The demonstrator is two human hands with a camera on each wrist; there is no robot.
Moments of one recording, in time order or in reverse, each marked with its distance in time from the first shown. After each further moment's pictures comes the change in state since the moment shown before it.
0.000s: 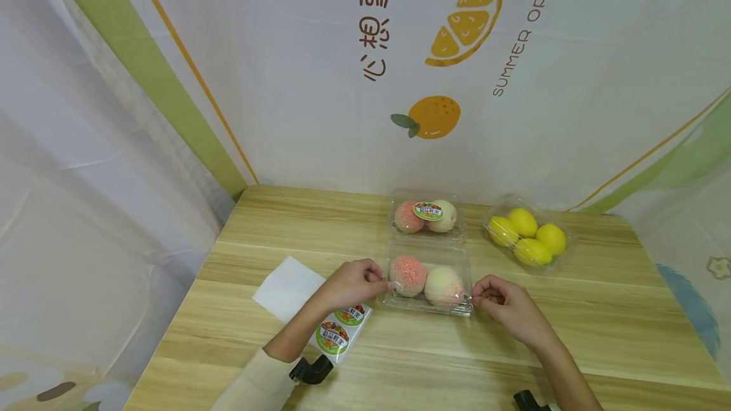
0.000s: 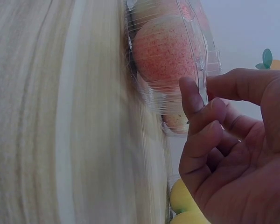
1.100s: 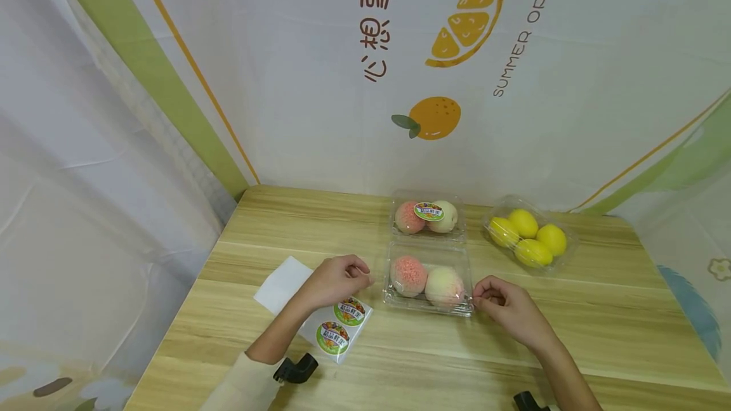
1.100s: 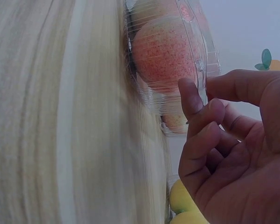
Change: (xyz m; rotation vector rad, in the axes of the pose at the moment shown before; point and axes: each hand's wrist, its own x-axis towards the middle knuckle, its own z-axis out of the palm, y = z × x) left_hand -0.015 -0.008 -0.023 0.088 0.116 0.004; right_hand -0.002 -0.002 0.001 -0.013 0.017 -0.010
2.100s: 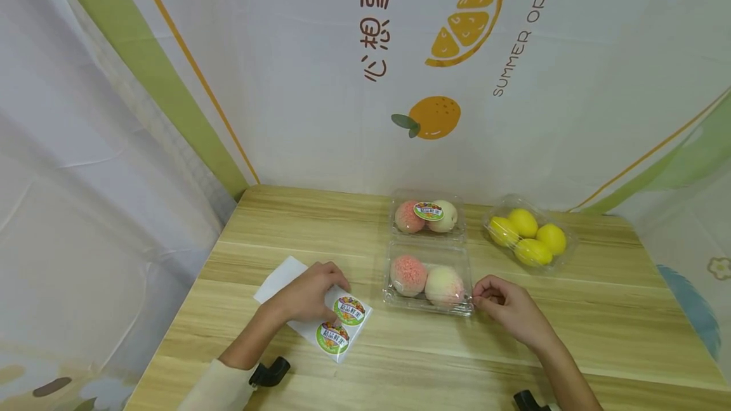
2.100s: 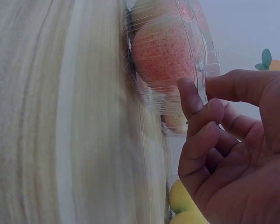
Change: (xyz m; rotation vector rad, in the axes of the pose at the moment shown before) left_hand -0.021 -0.042 -0.021 0.371 -0.151 0.130; right_hand 0.001 0.002 0.000 0.010 -0.011 -0.002
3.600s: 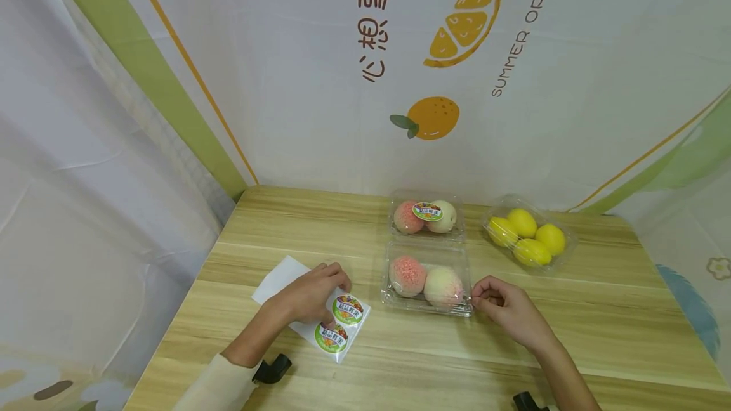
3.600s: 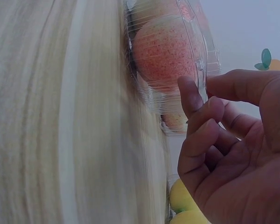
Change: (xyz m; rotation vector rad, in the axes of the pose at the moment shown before) left_hand 0.003 0.009 -0.001 0.160 -0.055 0.028; right_hand -0.001 0.001 0.000 0.021 -0.010 -0.007
